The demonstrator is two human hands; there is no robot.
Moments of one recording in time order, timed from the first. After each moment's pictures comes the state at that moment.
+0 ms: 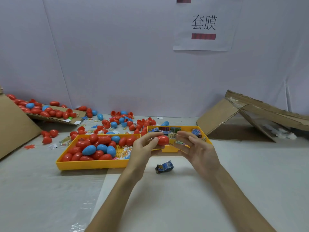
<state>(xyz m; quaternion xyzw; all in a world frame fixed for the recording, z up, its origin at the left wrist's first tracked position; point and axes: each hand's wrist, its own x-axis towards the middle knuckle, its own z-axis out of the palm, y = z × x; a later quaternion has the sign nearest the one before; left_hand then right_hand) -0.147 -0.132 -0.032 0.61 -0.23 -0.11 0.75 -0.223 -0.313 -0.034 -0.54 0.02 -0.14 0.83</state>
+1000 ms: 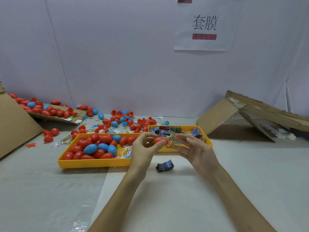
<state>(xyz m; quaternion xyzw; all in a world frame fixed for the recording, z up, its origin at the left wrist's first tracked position) -0.146 -0.139 -0.042 0.64 -0.19 -0.04 0.74 -0.223 -0.310 -0.035 -0.56 0.01 -0.13 0.82</state>
